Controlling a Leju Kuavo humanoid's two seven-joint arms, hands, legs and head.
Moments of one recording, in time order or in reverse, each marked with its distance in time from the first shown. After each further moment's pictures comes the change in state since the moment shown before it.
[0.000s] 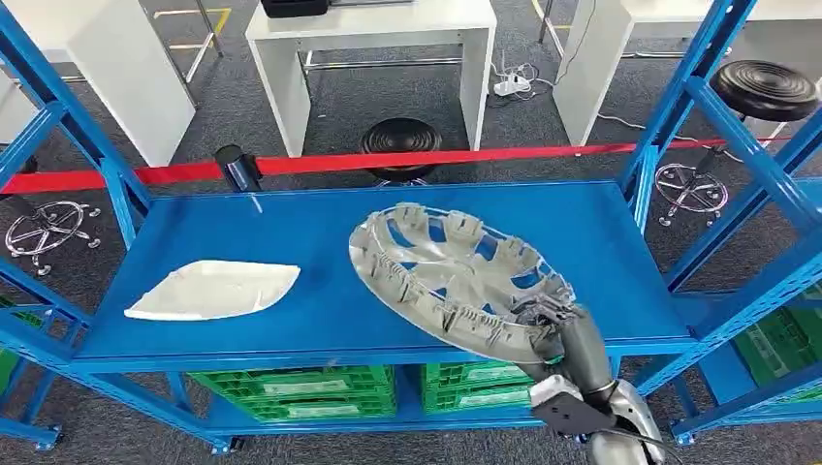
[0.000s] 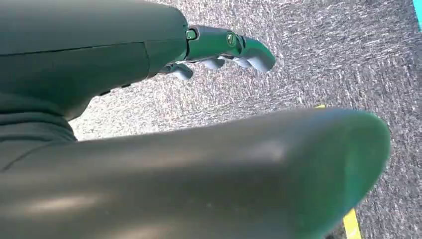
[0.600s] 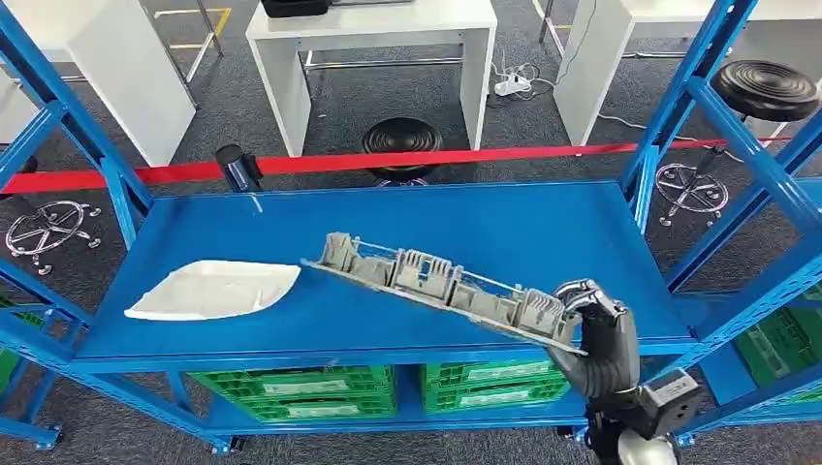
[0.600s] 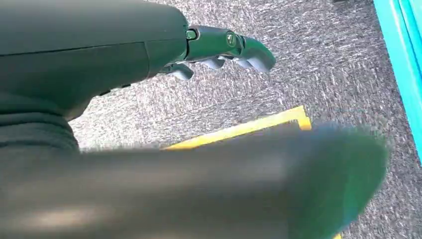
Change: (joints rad) left arm 0.000 -0.001 0.008 0.000 -0.013 -0.003 -0.079; right arm 0.025 0.052 -0.071 -0.063 -0.557 0.245 -0.042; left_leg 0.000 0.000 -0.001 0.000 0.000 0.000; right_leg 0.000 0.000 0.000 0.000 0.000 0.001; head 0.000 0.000
